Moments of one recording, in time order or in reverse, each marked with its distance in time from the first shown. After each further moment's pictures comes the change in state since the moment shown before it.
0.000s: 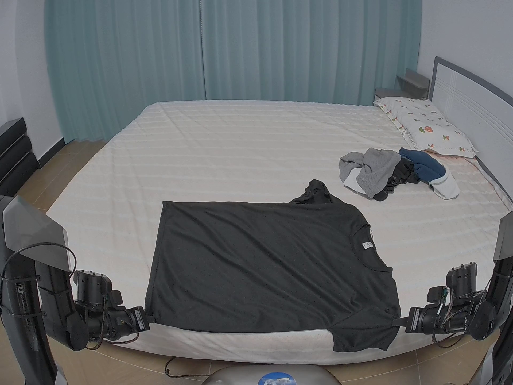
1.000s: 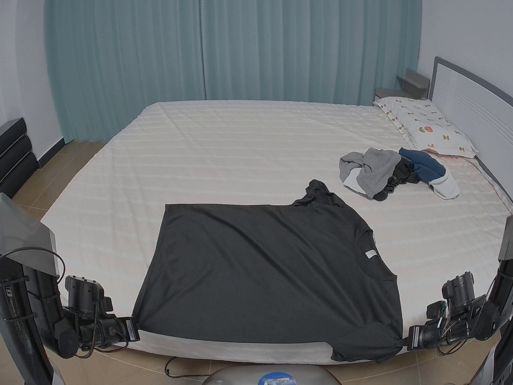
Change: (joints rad) left arm -0.002 -0.095 0.117 0.024 0.172 0.126; right arm 0.019 -0.057 0.000 0.271 -0.054 -0.055
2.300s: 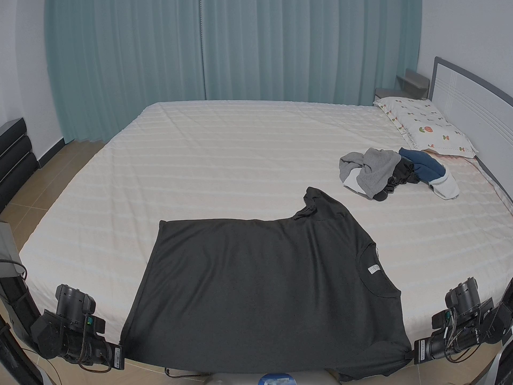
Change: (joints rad) left arm -0.003 -0.295 0.001 0.568 0.090 0.253; right arm 0.073 -0.197 0.000 0.294 -0.128 -0.055
